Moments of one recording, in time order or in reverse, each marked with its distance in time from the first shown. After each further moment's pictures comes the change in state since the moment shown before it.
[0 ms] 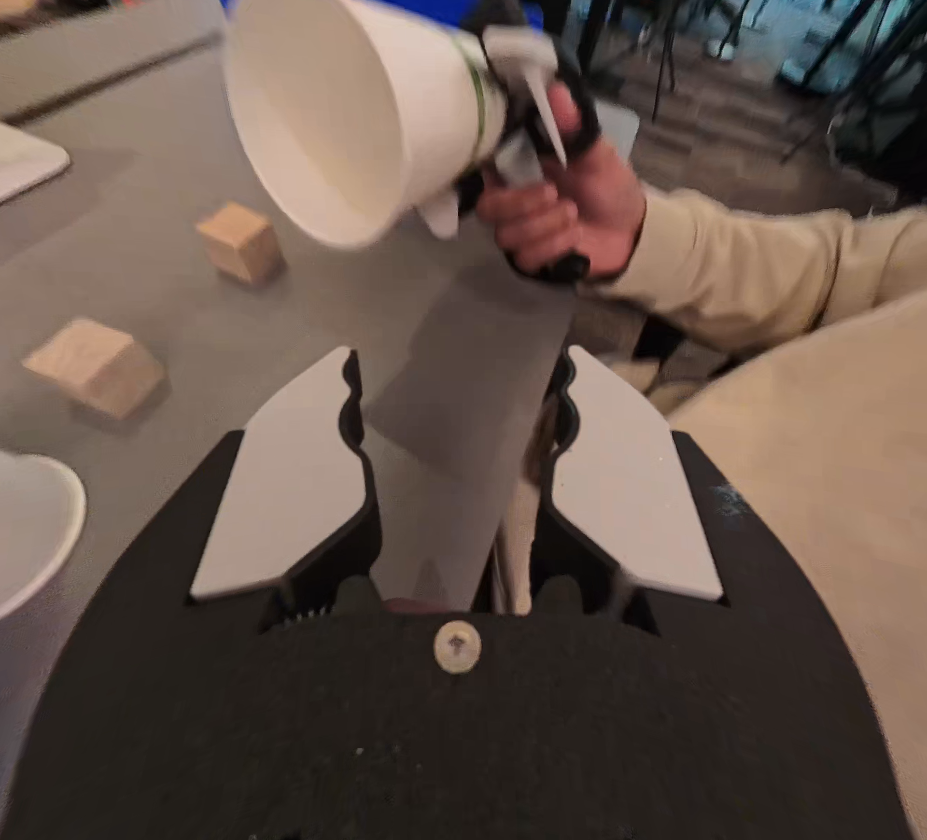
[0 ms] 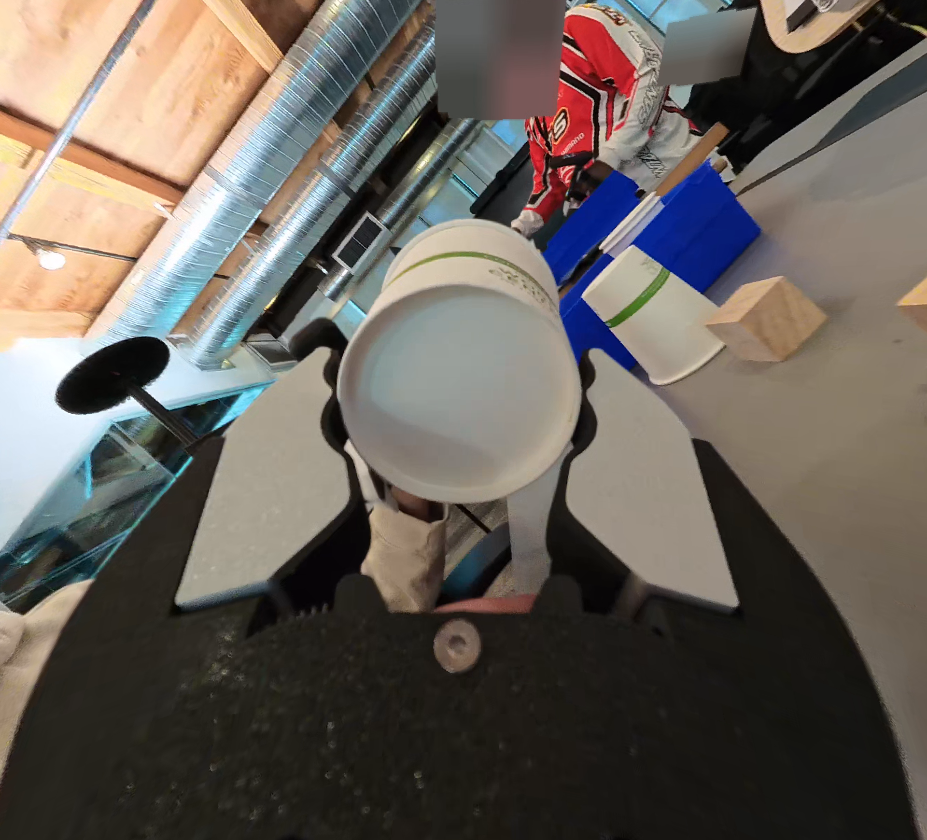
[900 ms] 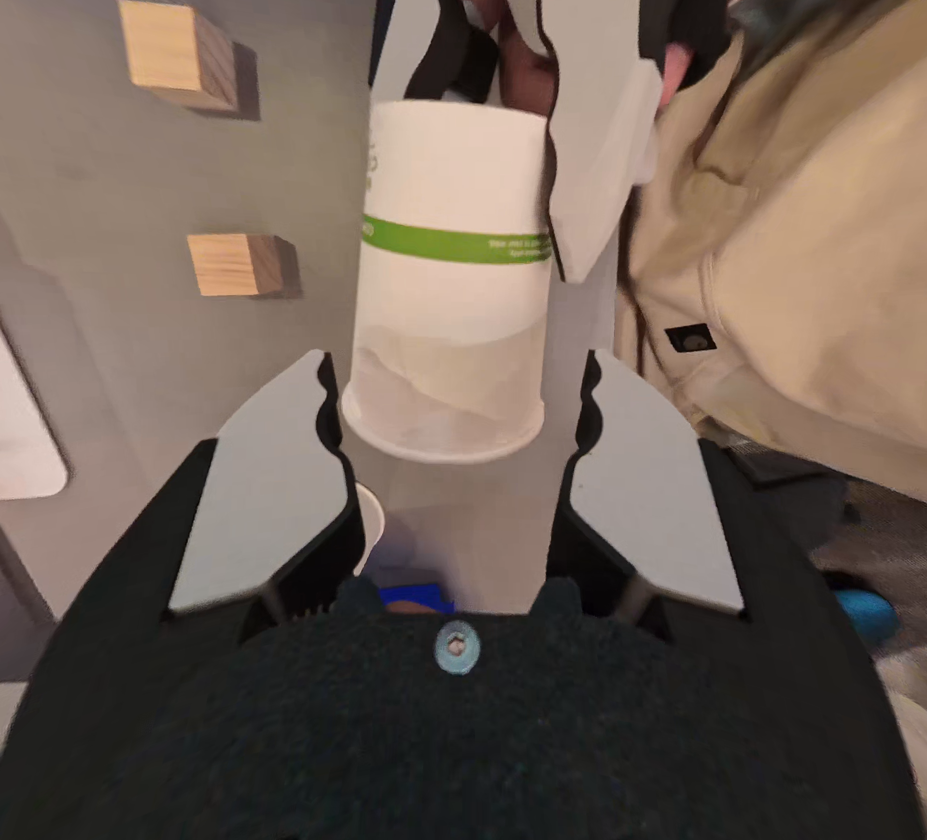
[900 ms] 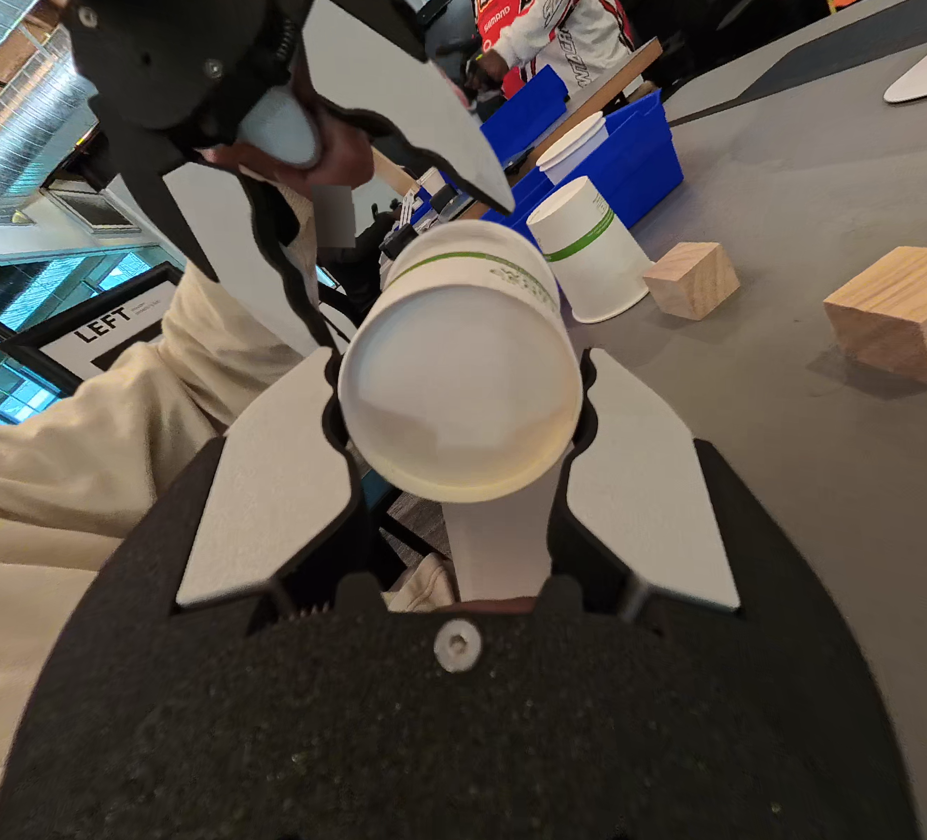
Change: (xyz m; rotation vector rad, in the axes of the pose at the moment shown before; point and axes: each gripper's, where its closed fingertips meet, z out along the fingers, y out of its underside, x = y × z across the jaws) left arm -0.031 -0.059 0.056 -0.907 0.206 0.465; right arm 0.000 0.021 0.003 -0.253 0.203 -0.219
